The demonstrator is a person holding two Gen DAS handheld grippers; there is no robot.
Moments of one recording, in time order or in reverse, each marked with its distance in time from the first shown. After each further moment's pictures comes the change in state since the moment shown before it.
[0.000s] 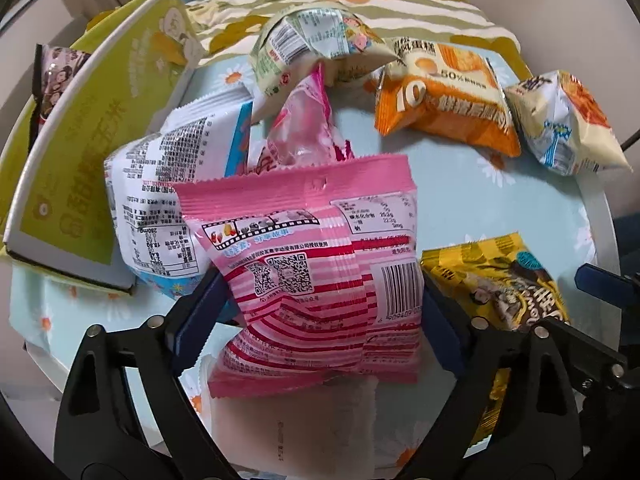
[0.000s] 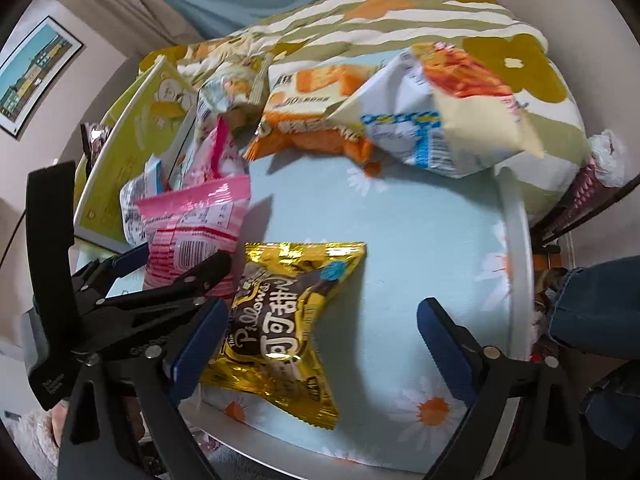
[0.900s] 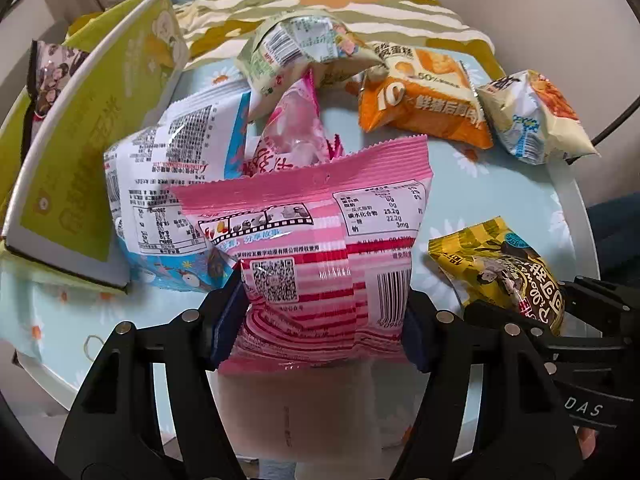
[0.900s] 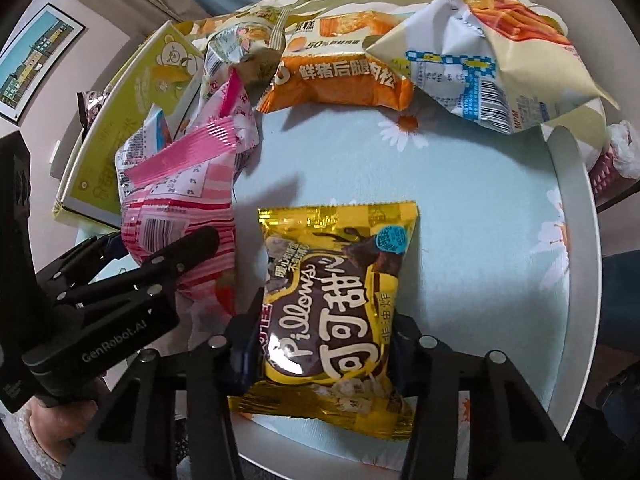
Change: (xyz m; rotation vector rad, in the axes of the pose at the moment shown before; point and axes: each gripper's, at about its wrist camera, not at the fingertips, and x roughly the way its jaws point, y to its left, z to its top) left arm -0.017 0.010 -0.011 0.029 -0.023 -0.100; right arm 0.031 0.014 -0.012 -0.004 0.073 0.026
